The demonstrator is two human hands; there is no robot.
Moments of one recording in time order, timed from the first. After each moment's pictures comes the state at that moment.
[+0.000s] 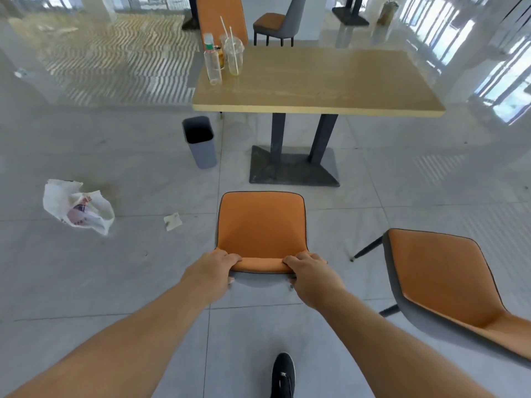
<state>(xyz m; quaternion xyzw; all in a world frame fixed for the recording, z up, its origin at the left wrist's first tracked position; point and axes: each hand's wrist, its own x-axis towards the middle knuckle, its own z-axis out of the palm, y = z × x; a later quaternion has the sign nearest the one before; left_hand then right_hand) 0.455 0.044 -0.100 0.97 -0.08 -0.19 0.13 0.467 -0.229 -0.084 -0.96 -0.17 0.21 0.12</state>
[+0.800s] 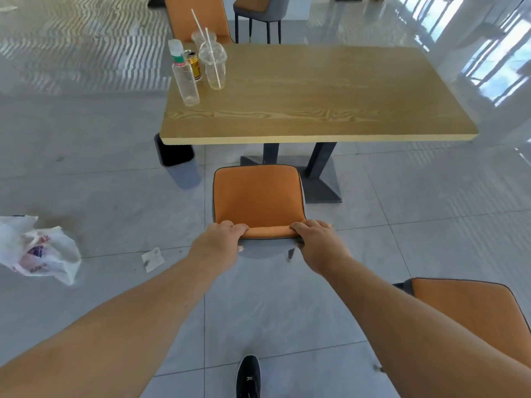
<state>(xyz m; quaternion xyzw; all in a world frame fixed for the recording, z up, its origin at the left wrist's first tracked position) 0.816 0.069 -0.106 0.97 -0.09 -0.18 0.11 0.819 -0.194 -0.095 -0.97 -0.10 0.17 0.14</state>
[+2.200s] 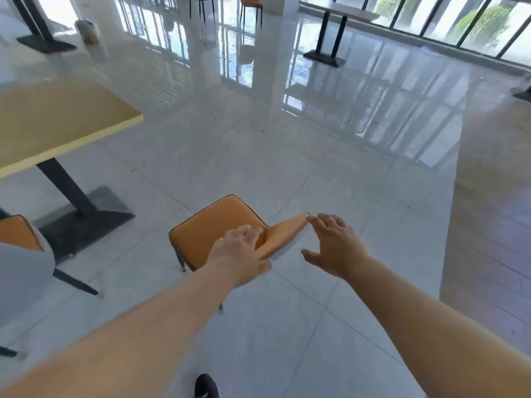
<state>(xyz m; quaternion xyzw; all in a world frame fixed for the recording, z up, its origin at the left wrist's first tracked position) 0.379 -0.593 0.016 0.86 -0.46 -0.22 0.07 0.202 -0.770 0.042 -0.95 0.30 0.04 0.08</state>
